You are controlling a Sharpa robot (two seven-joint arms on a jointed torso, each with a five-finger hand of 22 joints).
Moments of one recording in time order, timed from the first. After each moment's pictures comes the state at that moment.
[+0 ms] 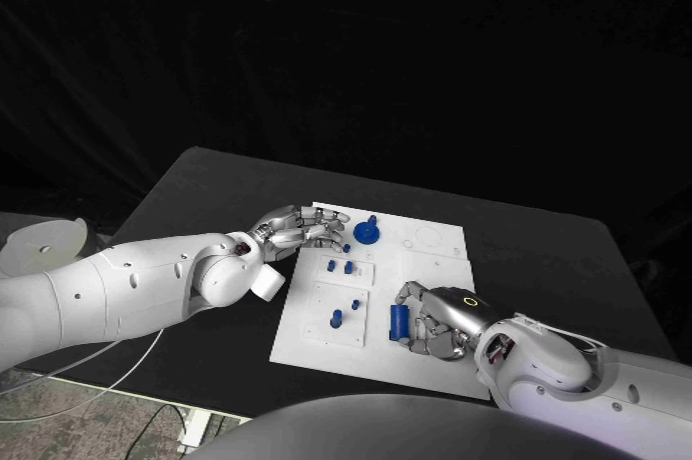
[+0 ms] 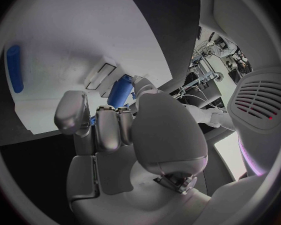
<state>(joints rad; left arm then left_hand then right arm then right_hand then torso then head) 1.08 -0.77 -0.21 1.32 -0.11 0.07 0.40 1.59 0.18 -0.08 0.28 0.49 0.62 0.14 0.31 0.34 0.29 0.20 0.82 0.44 0.38 0.17 0.78 0.50 0.15 0.57 0.26 0.15 1.17 0.84 -0.91 -0.13 1.81 -1.69 -0.42 -0.34 1.37 -0.12 0.10 0.25 0.47 0.22 0.11 0.95 0.17 1.40 0.01 1.43 1.31 1.47 -0.06 1.35 1.10 0.08 1.42 0.05 1.02 1.31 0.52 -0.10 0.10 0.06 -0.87</state>
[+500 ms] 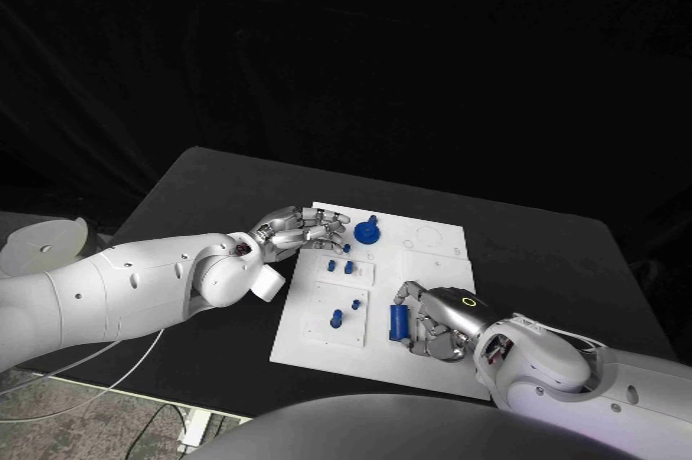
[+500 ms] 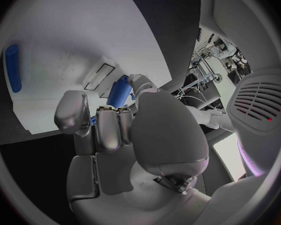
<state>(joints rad) 1.08 -0.77 -0.21 1.32 -0.11 0.08 0.39 1.59 0.18 -0.08 0.28 0.49 0.62 0.15 0.31 0.34 0.30 0.20 0.82 0.44 0.38 0.17 0.79 0.50 0.15 0.58 0.27 0.15 1.17 0.84 -0.90 -0.13 1.81 -1.70 -0.41 -0.34 1.40 -0.14 0.13 0.22 0.60 0.21 0.11 0.99 0.18 1.39 0.01 1.43 1.31 1.47 -0.06 1.35 1.10 0.08 1.42 0.05 1.02 1.31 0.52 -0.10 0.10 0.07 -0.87</state>
